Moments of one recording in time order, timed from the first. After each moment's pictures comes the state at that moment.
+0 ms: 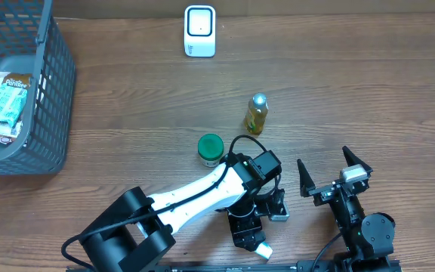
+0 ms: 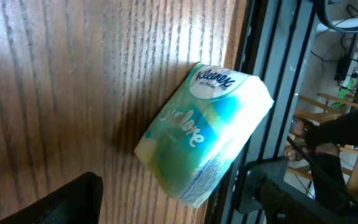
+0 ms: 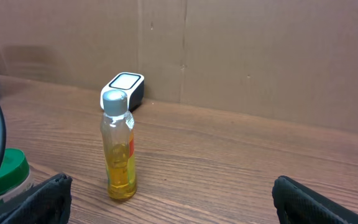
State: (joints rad) left arm -0.98 1.80 1.16 -0.99 0.48 0.42; right arm 0.15 0.01 0.02 -0.02 -0.12 -0.06
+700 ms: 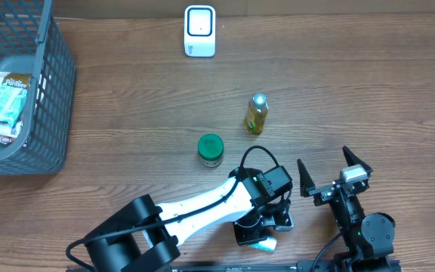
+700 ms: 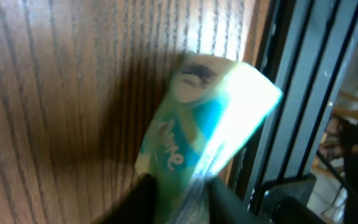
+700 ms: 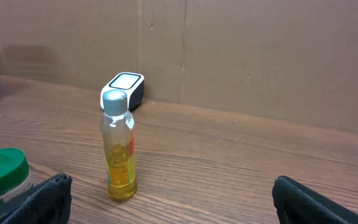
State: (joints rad) left arm -1.07 1.80 1.13 -0.92 0.35 0.34; right arm 0.15 0.01 0.02 -0.02 -0.12 -0.06
